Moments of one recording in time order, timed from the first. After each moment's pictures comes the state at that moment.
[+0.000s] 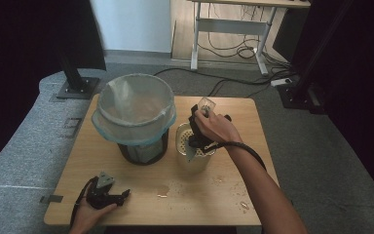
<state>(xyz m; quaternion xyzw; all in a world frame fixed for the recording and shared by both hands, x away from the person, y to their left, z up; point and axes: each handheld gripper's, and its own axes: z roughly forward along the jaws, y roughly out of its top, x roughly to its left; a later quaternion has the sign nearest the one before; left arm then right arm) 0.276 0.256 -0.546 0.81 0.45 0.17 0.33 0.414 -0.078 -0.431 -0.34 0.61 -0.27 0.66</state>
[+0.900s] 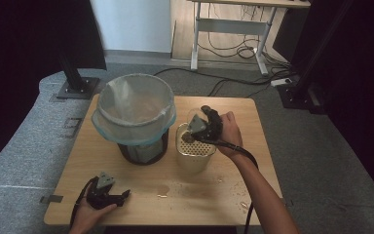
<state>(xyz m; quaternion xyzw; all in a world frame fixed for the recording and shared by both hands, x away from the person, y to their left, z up) 0.276 0.256 -0.546 0.81 0.45 0.17 0.33 0.411 -0.103 -0.391 0.16 0.83 0.26 0.46</state>
